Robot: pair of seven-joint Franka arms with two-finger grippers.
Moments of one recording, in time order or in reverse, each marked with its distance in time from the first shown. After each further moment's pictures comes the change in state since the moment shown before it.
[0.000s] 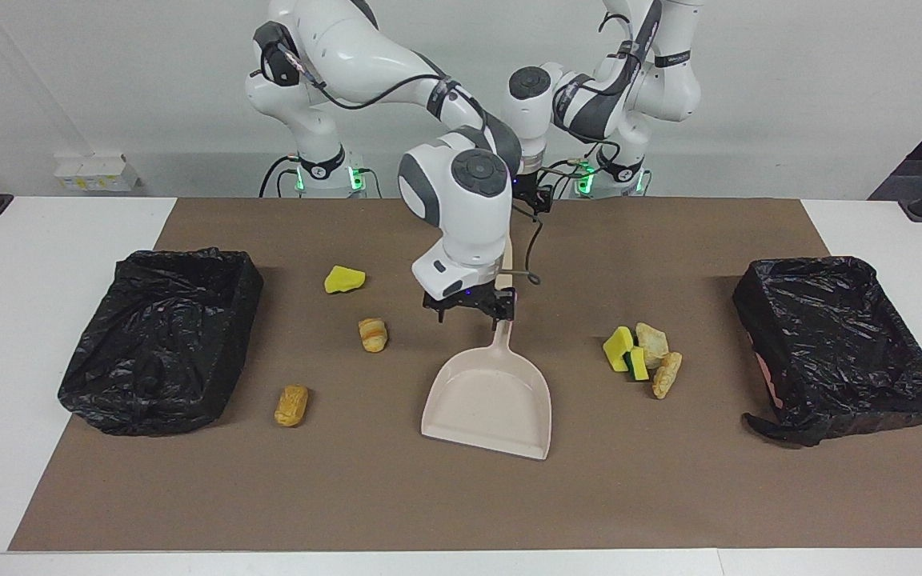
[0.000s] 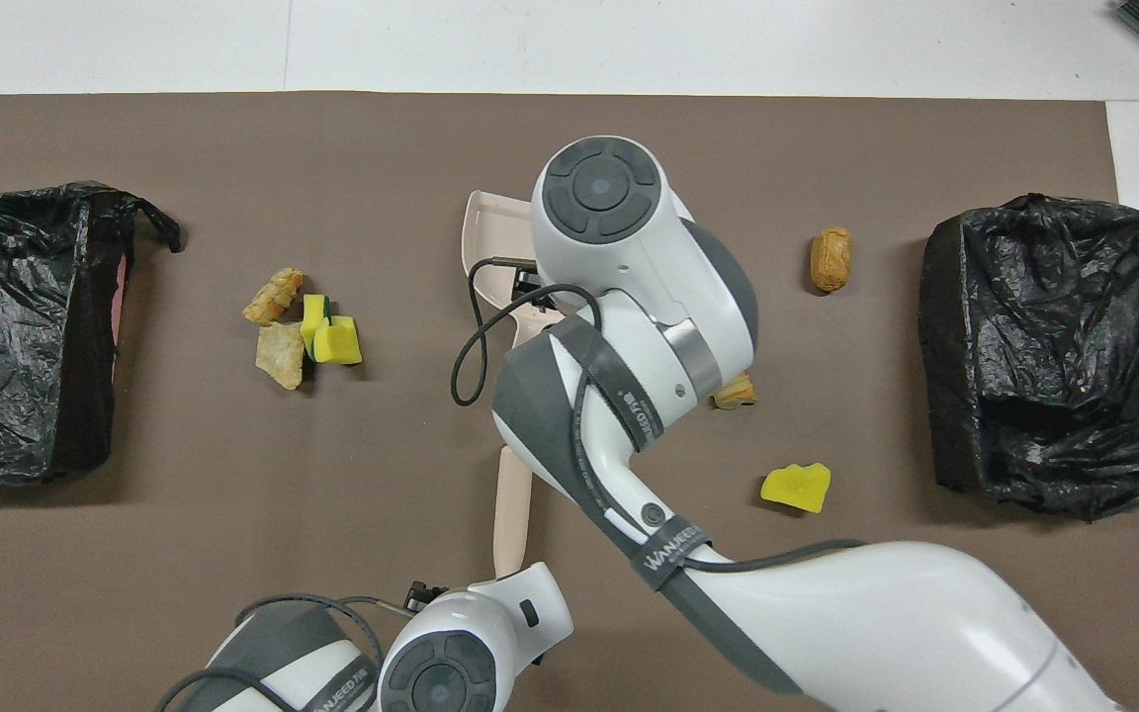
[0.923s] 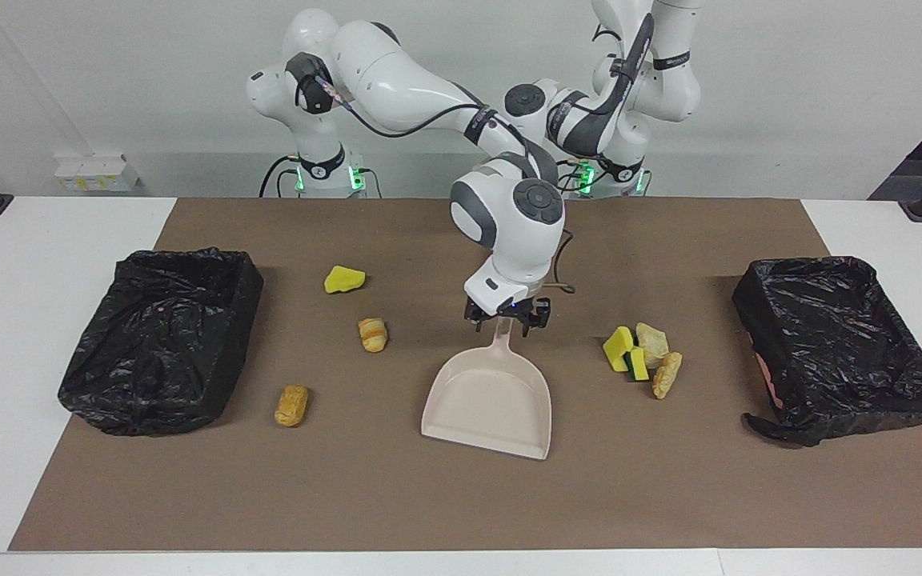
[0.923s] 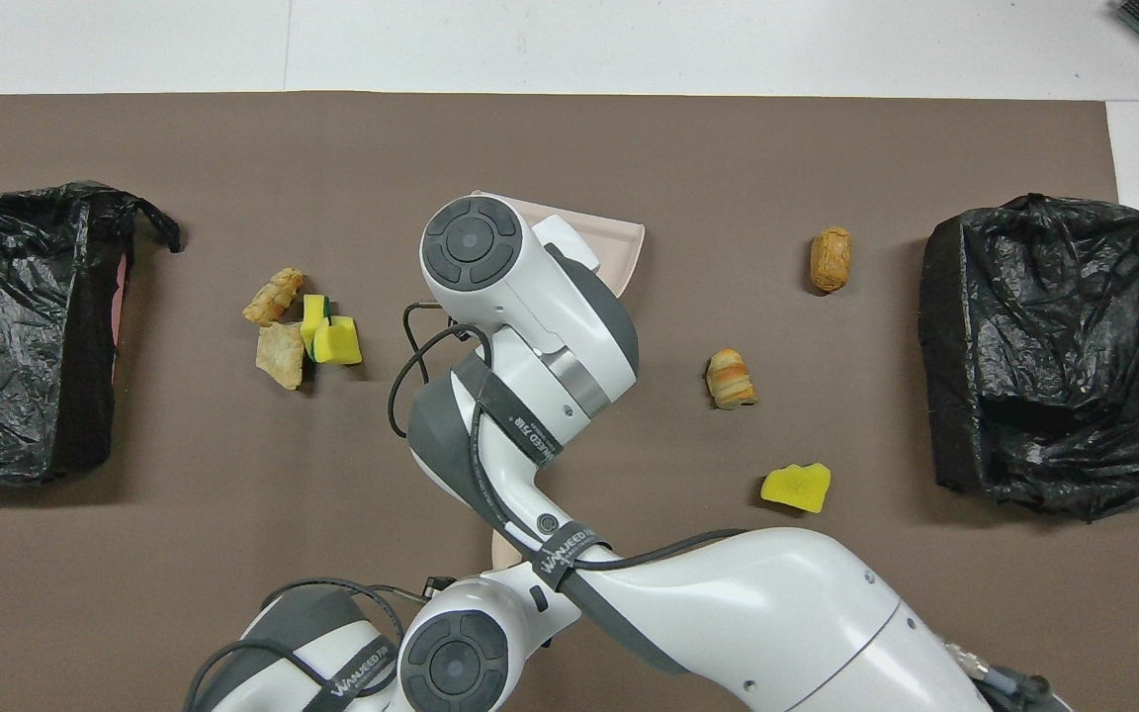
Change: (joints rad) left arm -0.010 0.052 0.009 0.001 0.000 0.047 -0.006; right arm 0.107 0.116 -0.028 0.106 -0.009 -0.036 0.001
